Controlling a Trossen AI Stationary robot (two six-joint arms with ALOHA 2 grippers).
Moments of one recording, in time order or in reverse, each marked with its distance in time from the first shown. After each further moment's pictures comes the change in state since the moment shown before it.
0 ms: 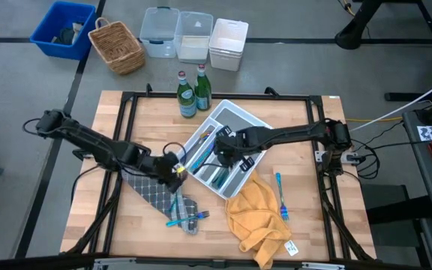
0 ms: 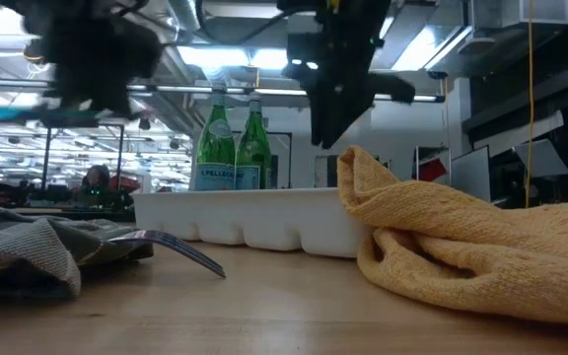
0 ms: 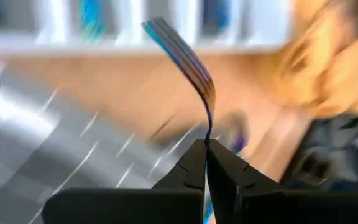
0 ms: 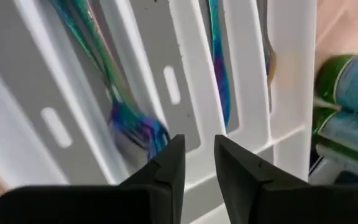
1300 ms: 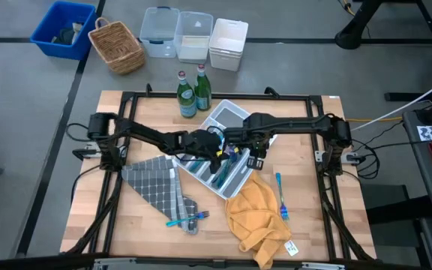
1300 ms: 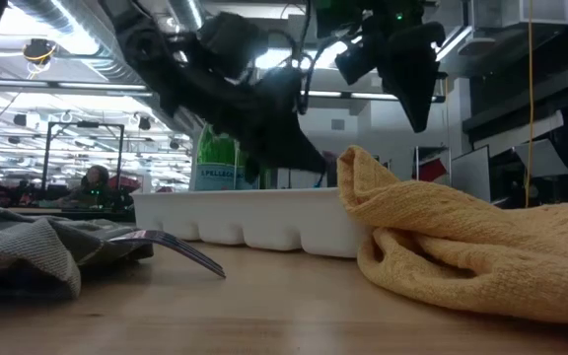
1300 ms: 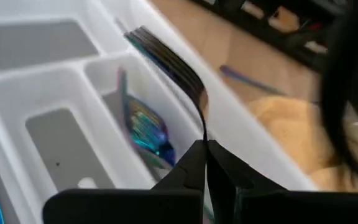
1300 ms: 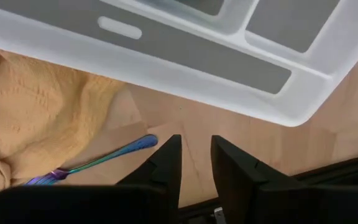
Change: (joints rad) left arm 0.392 0.620 0.189 0.804 0.117 0.779; right arm -0.076 -0.014 0.121 -0.633 -0.222 0.970
